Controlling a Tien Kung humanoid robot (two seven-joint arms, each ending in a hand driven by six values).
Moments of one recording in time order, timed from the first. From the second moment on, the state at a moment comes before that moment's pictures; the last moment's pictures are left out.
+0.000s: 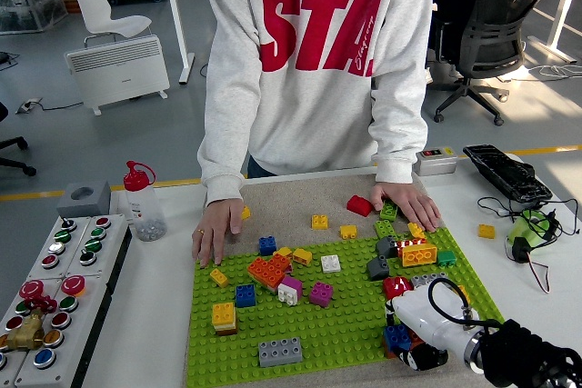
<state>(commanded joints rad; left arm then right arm) -0.09 0.05 -1.22 -0.18 1.35 0.08 0.27 0.58 -0.58 0.54 1.65 -2.11 0.14 -0.46</state>
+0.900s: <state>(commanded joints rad) -0.09 0.05 -1.21 -0.18 1.35 0.08 0.27 0.58 -0.57 0.54 1.66 -2.13 0.15 -0.48</state>
